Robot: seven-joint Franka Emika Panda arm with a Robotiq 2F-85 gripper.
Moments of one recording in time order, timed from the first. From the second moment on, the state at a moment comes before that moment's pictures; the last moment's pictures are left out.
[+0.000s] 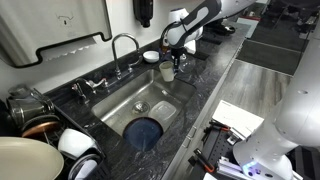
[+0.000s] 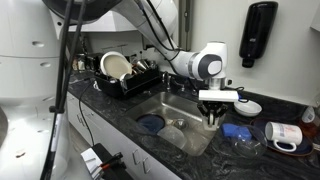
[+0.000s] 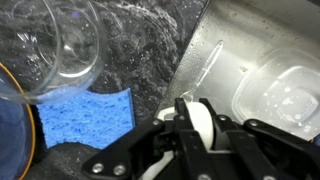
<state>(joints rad) -0.24 0.24 -0.10 -2.09 -0.15 2.29 -0.70</state>
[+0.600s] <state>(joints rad) -0.30 0.19 -0.23 -2.11 -0.11 2.22 -0.69</state>
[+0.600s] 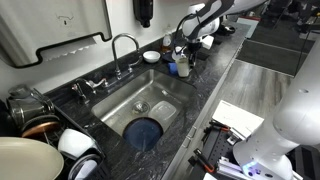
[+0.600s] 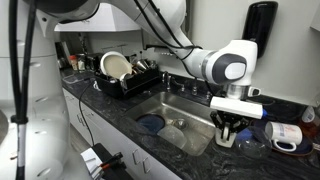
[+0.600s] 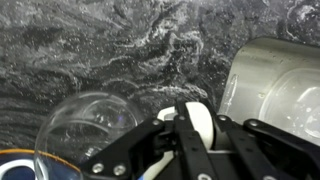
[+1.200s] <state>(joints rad) -0.35 0.19 -0.28 -2.14 -0.09 2.22 -0.68</state>
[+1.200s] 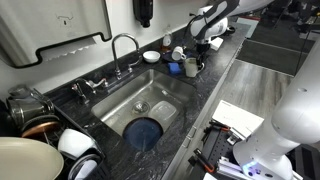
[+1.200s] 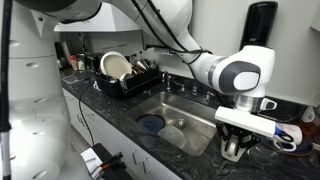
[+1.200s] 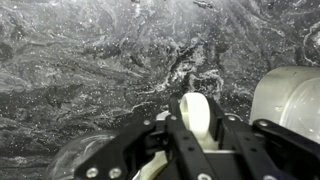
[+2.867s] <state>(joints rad) -0.15 -0.07 -0.20 -2.18 -0.10 2.11 -0.78</state>
